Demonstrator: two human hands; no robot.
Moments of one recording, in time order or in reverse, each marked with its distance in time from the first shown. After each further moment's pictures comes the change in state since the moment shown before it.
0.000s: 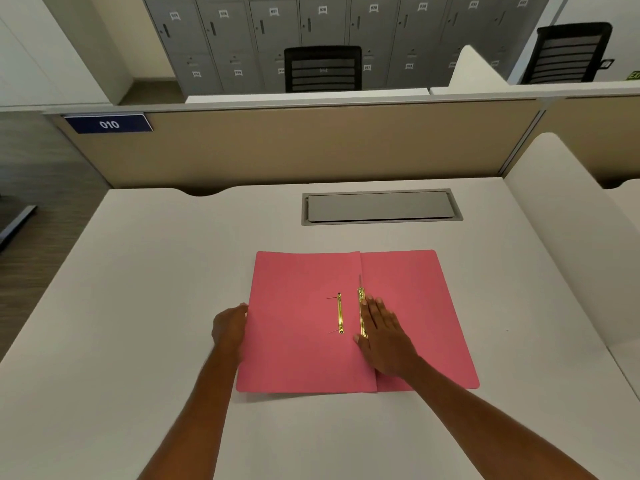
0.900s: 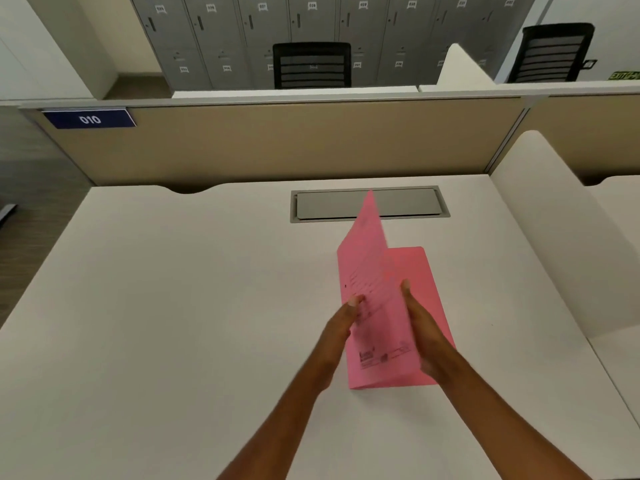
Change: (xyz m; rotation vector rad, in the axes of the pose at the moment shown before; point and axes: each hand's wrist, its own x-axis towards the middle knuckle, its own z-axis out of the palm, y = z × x) left_hand -0.148 -0.014 0.132 -0.006 -0.832 0.339; right_hand -0.047 0.035 -0.066 1.724 -0.004 0.231
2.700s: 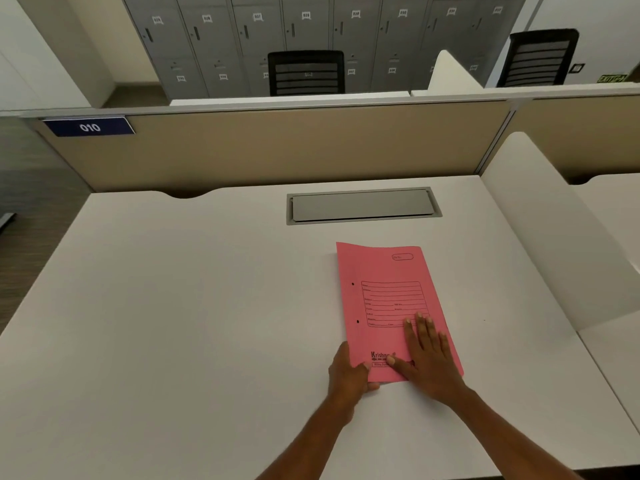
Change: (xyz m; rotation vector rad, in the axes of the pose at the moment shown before) left_hand -0.006 -0.084 0.049 0.000 0.289 -0.191; right_hand -0.012 0.085 -0.076 -1.667 0.168 -0.011
